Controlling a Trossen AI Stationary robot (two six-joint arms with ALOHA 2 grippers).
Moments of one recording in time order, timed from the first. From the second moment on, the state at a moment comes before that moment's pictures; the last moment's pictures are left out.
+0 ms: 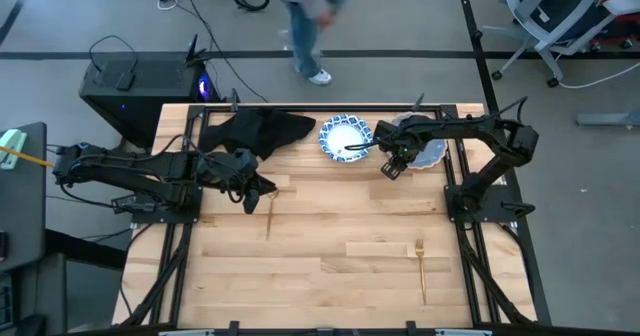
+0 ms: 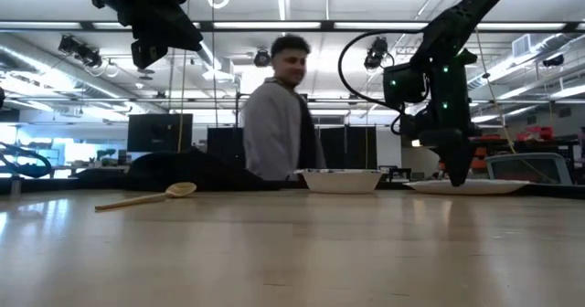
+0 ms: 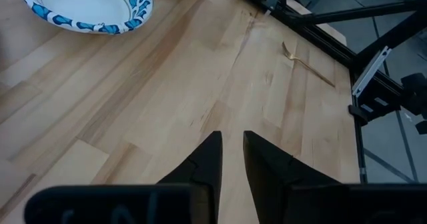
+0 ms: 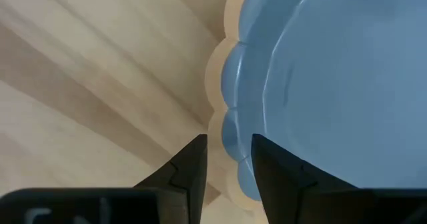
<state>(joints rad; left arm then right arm) -0.05 0.92 0.69 -0.30 -0.10 -0.59 -0.53 1.57 0.86 -0.88 0.15 0.24</state>
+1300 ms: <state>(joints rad) -0.05 0.92 0.69 -0.30 -0.10 -0.60 -0.53 1.62 0.86 -0.80 0.22 0.21</state>
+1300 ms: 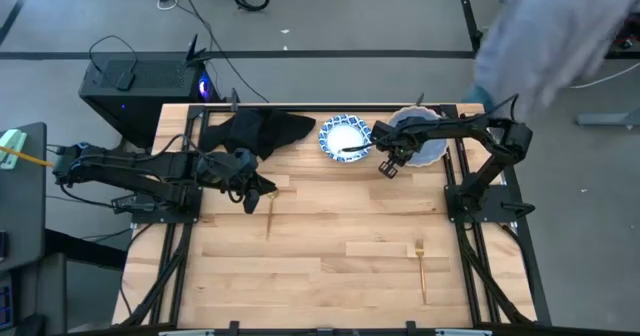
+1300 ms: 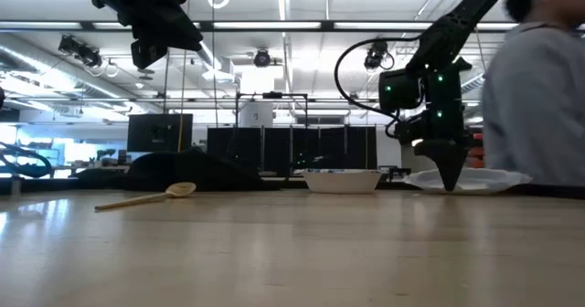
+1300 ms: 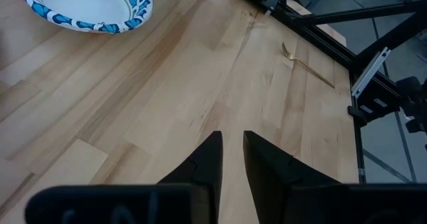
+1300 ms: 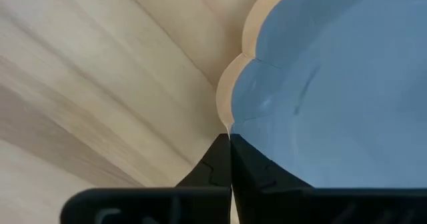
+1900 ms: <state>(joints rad) -0.05 0.92 0.69 -0.30 -0.10 -0.60 -0.49 1.39 0.86 -0.93 0.23 0.31</state>
